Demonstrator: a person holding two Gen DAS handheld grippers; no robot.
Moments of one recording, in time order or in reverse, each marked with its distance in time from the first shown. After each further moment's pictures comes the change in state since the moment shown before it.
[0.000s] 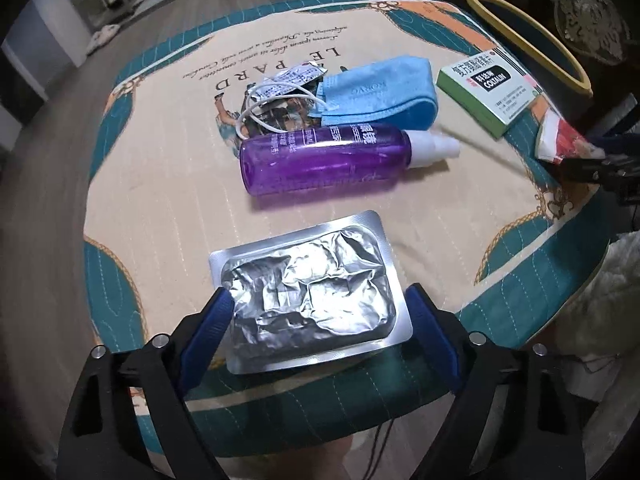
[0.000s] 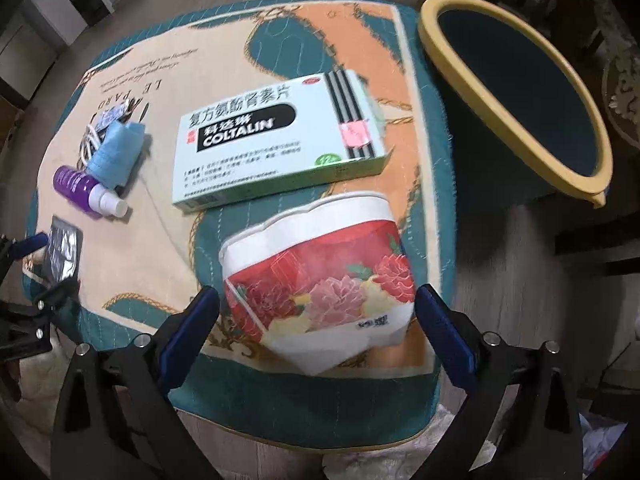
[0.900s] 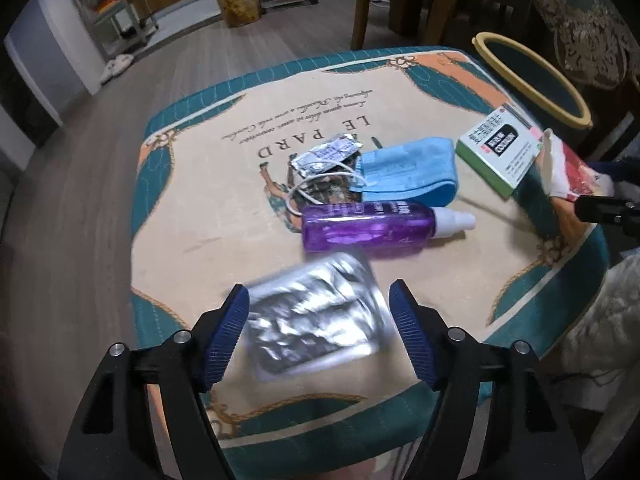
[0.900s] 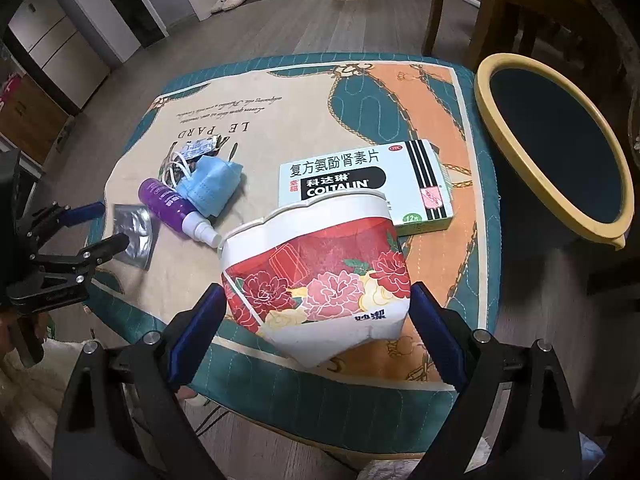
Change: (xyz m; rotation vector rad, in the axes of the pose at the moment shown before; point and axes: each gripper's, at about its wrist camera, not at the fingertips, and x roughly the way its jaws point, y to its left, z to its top) left arm -0.031 0.022 0.028 0.022 -0.131 0.052; right arm -0.044 0.024 0.005 -0.053 -0.147 0.172
